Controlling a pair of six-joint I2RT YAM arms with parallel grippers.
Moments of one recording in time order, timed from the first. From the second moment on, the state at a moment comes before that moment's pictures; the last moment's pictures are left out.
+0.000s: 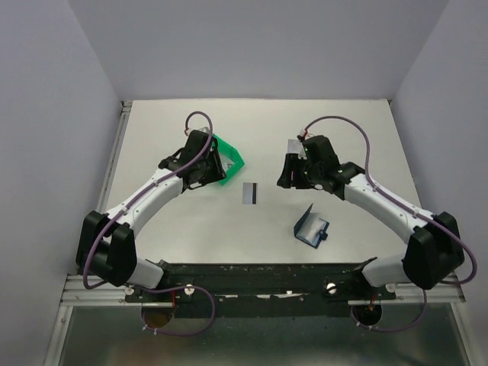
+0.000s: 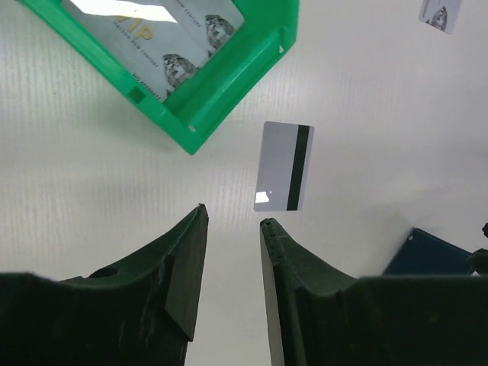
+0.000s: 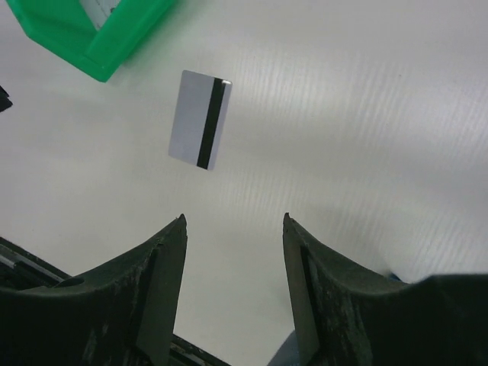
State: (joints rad) left arm -0.48 1.43 1.08 -0.48 0.01 -0.66; right arm 0.54 1.32 0.97 -0.44 -0.06 0.48
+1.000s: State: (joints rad) left arm -0.44 1.16 0.82 -0.43 0.08 -0.70; right arm 0.55 2.11 1.48 -0.35 -0.41 0.39
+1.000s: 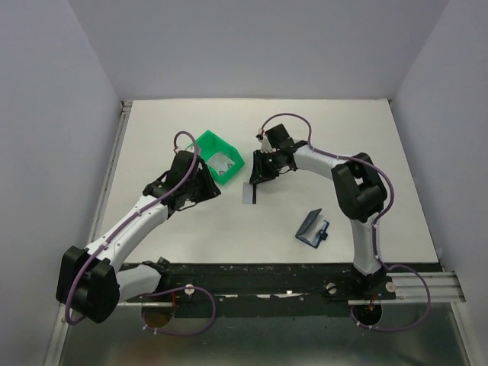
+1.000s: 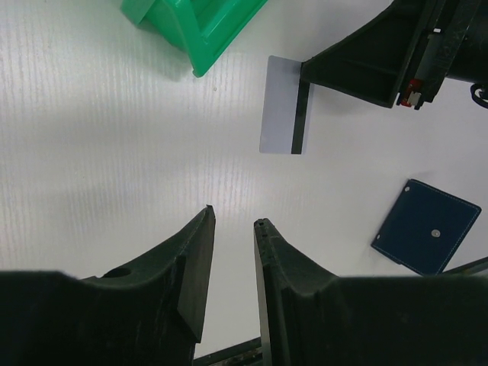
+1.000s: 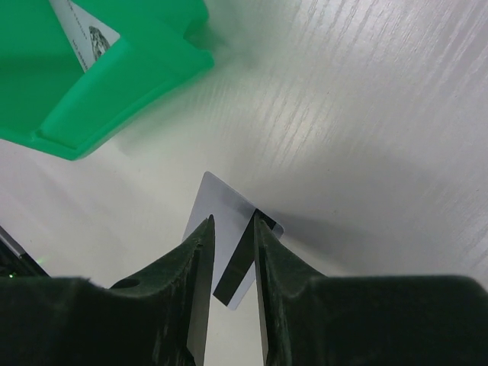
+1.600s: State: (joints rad) left arm -0.44 1.12 0.75 -0.44 0.09 -0.70; right arm 0.69 1.95 1.20 -0.30 -0.47 0.29
